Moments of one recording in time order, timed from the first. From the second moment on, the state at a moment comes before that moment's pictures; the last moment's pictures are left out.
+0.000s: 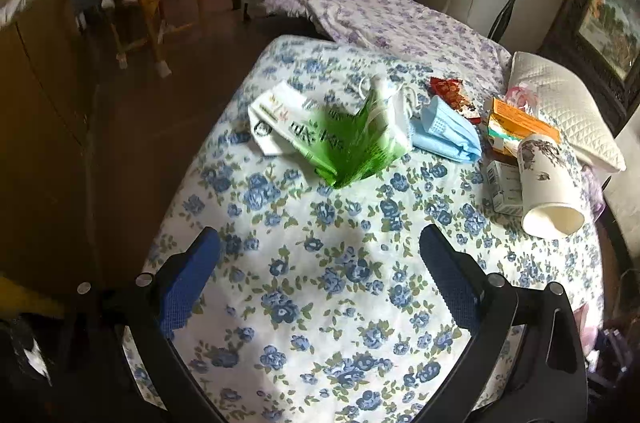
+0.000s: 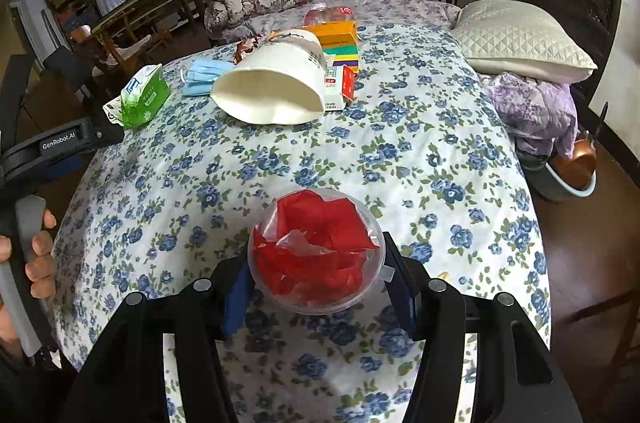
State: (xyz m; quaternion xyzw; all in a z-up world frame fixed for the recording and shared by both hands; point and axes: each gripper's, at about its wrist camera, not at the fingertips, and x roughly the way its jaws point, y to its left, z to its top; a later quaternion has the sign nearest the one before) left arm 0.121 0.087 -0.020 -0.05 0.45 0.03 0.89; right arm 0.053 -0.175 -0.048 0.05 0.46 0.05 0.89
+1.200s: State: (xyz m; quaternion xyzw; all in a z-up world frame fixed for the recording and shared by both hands) left arm 0.132 0.050 -0.015 0.04 0.41 0.04 0.91; right arm 0.059 -0.174 -0.054 0.03 0.45 0.05 0.89
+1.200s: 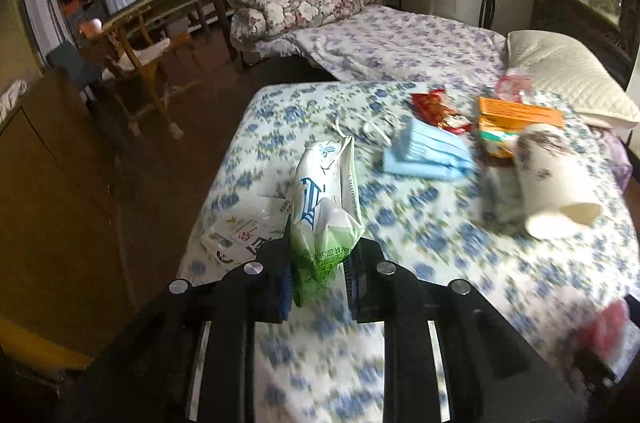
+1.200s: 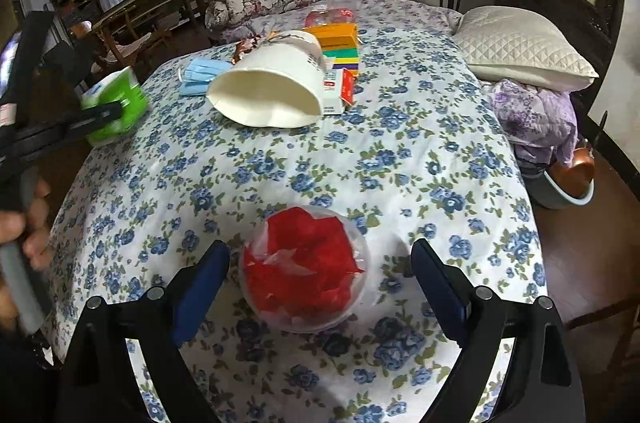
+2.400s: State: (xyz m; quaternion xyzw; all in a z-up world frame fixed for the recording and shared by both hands) left arm 0.052 -0.015 -0.002 0.02 0.44 -0.07 0.90; right arm 0.037 -0.180 -0.028 0.02 0.44 0.04 0.90
